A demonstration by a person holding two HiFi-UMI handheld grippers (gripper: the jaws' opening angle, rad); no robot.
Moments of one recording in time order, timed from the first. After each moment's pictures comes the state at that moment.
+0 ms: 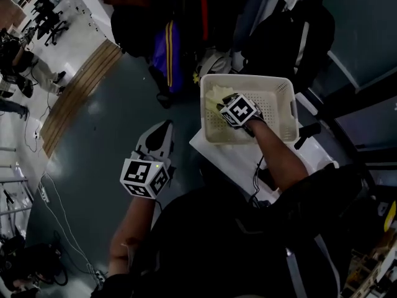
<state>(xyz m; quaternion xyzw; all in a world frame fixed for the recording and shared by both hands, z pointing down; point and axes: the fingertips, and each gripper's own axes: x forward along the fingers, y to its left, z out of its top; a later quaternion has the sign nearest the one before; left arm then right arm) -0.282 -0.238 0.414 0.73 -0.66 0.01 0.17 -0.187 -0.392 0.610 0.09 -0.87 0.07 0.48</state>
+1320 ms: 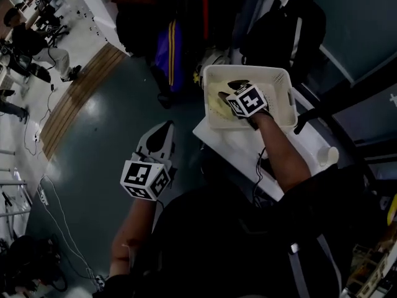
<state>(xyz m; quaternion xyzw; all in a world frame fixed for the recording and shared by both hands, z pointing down) -0.276 -0.176 0.394 0.75 -0.65 -0.01 0.15 -0.186 -0.377 0.530 0.18 -0.90 0.06 0.40</state>
